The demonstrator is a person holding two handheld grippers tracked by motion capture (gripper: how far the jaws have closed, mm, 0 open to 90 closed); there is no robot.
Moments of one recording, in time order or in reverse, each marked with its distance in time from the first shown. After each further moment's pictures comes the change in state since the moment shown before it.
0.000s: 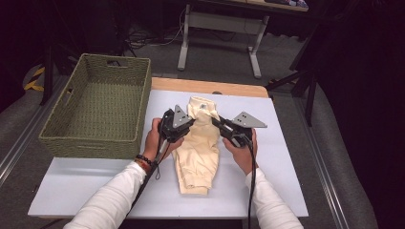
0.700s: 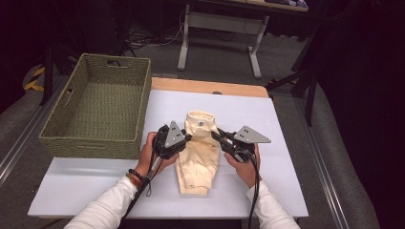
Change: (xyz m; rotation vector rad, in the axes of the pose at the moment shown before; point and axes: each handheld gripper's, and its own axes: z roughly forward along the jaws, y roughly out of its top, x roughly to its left) left arm -0.023 -0.026 -0.030 -0.035 -0.070 0.073; right arm 0.023 -0.017 -0.029 -0.014 0.069 -0.026
